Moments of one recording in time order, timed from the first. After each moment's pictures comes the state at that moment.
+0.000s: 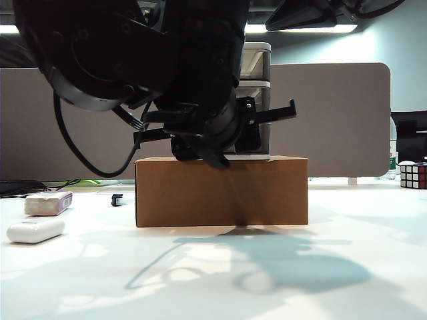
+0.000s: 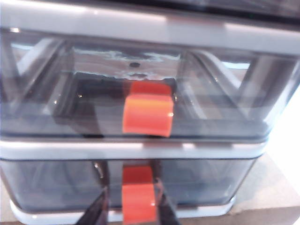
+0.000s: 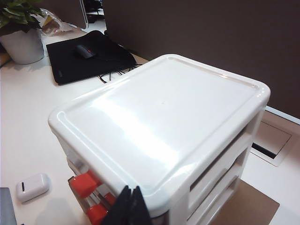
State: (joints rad) left arm -1.01 1.89 0.84 0.90 -0.89 -0.26; right arm 0.35 1.27 0.97 0.08 -0.42 -0.08
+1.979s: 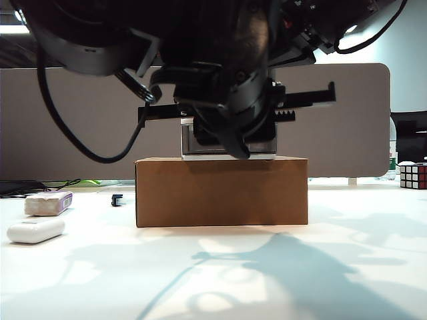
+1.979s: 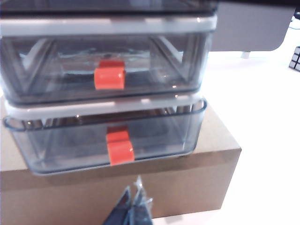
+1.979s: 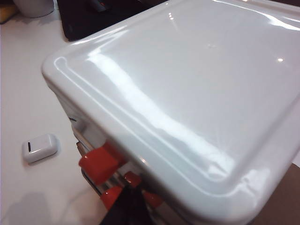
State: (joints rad) left arm -1.17 1.82 0.81 0.82 -1.03 -0.22; right arm 0.40 1.38 0.99 0.02 -0.42 -0.16
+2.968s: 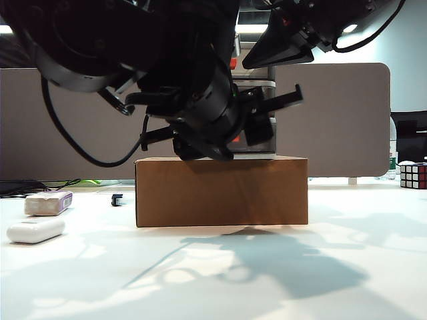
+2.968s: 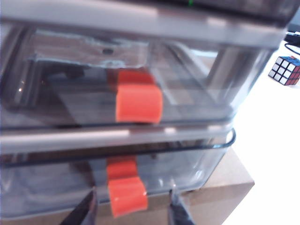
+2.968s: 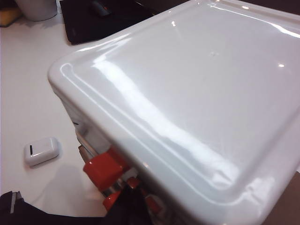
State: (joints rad) left arm -1.01 1.82 0.82 0.82 -0.75 -0.36; right arm 0.40 1.38 0.99 0.04 -0.43 -0.16
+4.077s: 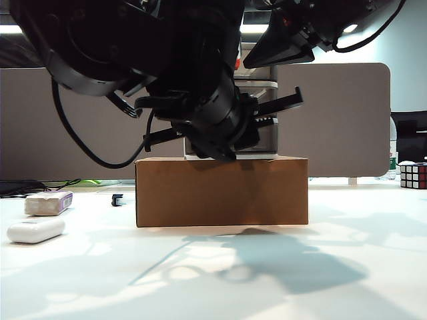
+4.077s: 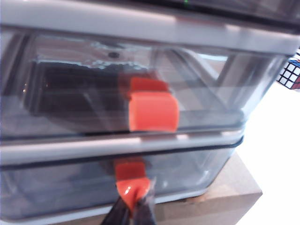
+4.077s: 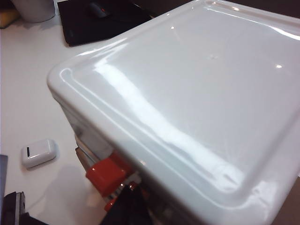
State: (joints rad) left arm -1.00 1.85 0.84 0.82 -0.75 -0.36; right arm 0.40 1.38 0.99 0.05 -0.43 -0.16
